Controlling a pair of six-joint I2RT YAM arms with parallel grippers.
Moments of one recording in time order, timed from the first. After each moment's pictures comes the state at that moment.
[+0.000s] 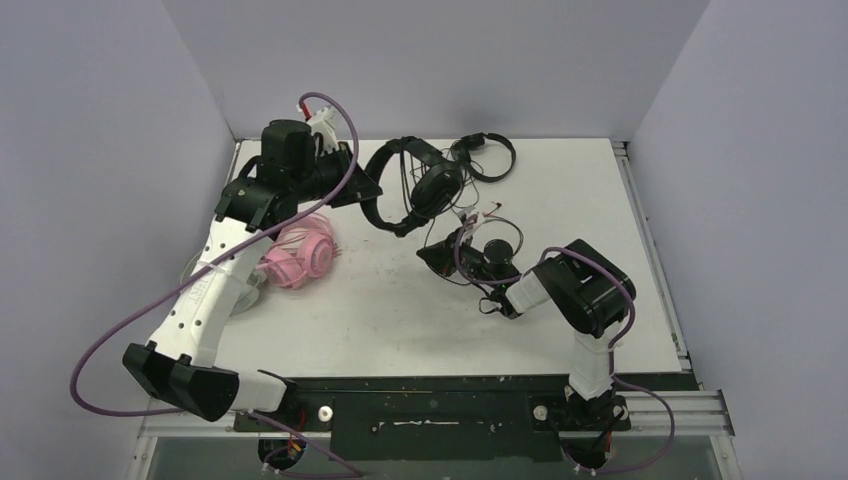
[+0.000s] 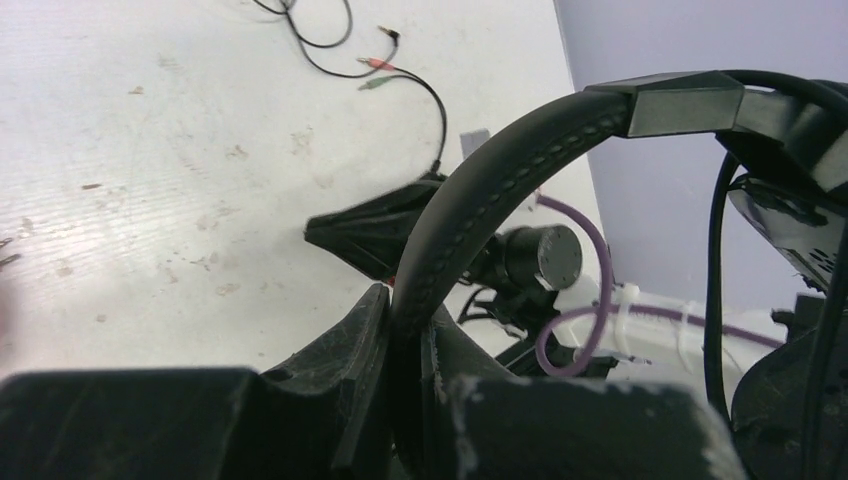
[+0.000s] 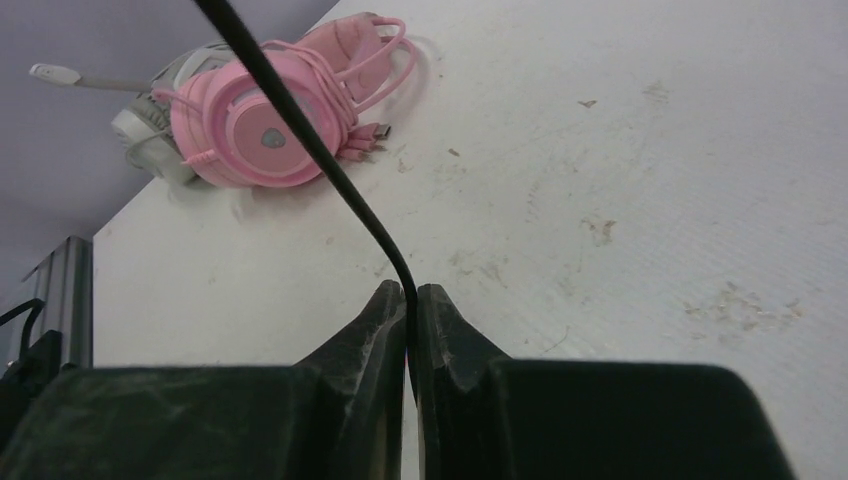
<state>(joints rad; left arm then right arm) -0.40 1.36 1.60 -0.75 0.33 -0.58 0.58 1.91 0.63 1.24 -0.39 0.45</state>
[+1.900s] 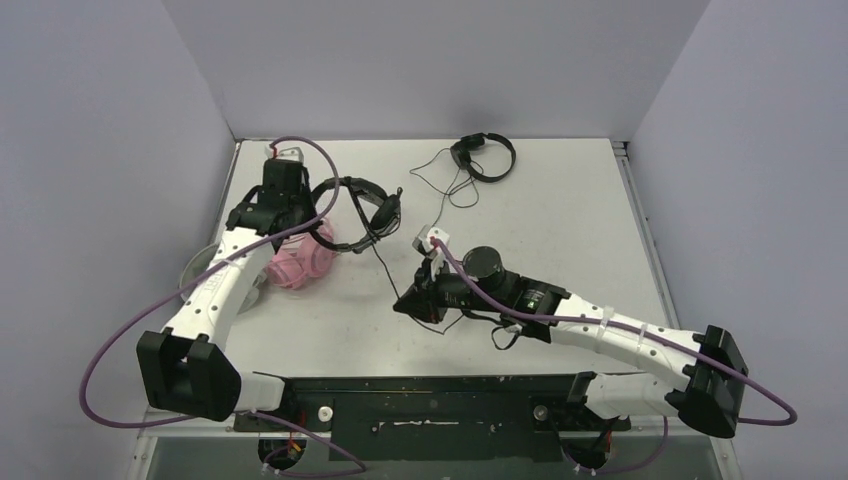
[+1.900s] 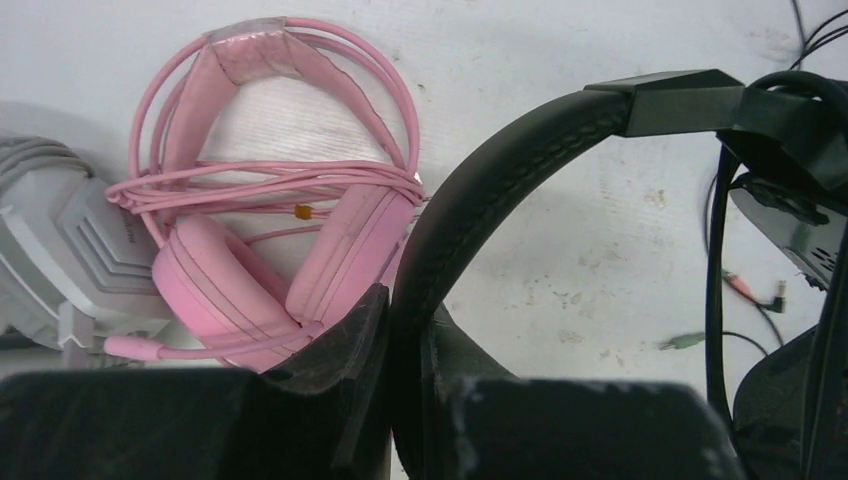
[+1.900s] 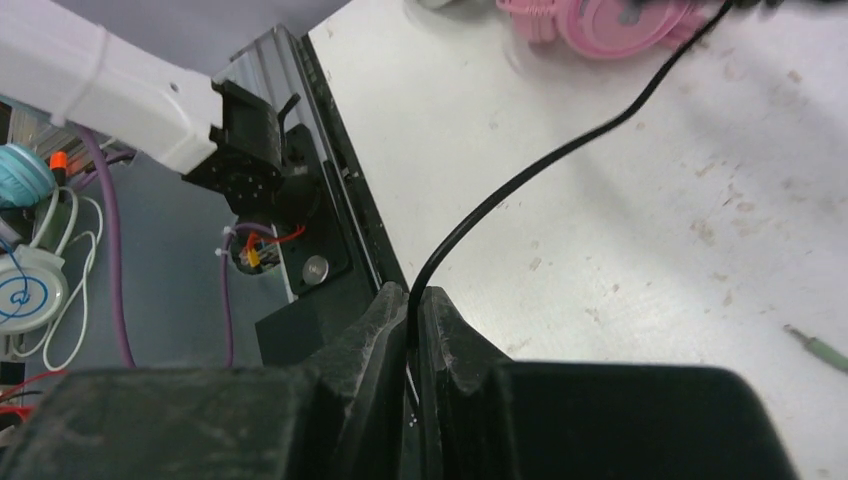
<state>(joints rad) -0.18 1.34 1.23 -0.67 -0.13 -0.40 1.03 1.18 0.82 0.04 -0.30 0.34</state>
